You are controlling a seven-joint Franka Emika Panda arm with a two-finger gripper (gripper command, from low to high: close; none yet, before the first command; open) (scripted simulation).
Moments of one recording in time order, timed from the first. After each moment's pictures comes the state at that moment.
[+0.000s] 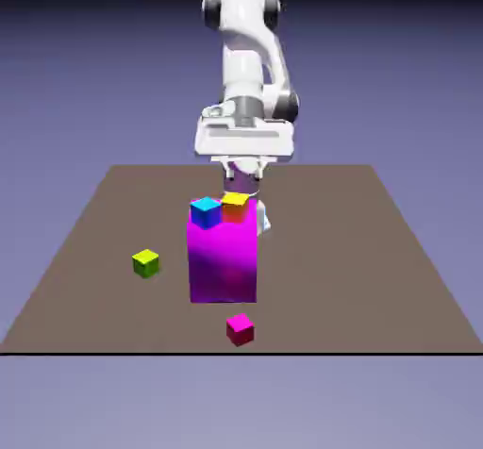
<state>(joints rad) 0.01 -0.53 0.00 -2.78 0.02 2.99 0.76</state>
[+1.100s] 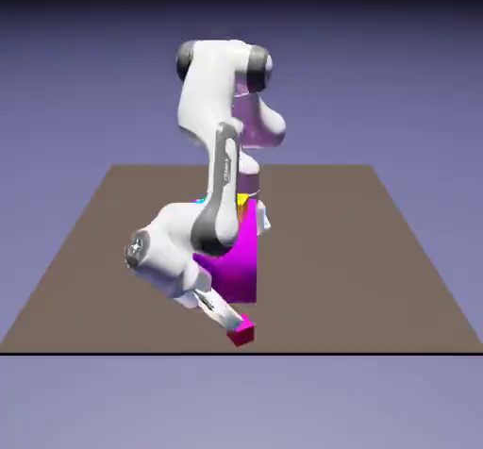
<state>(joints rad) -0.14 0.62 -0.10 -1.89 0.61 1.86 1.22</state>
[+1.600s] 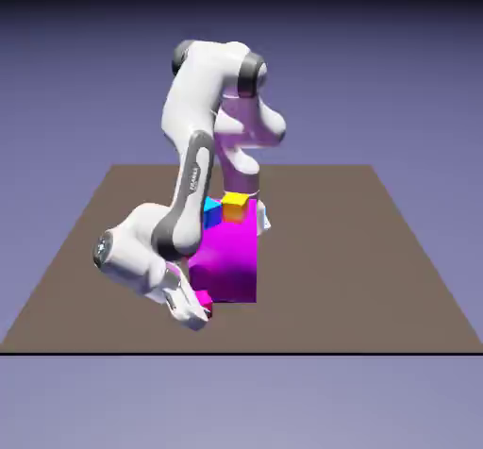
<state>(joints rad) -0.12 0.57 -0.36 -2.02 0.66 1.83 1.15</state>
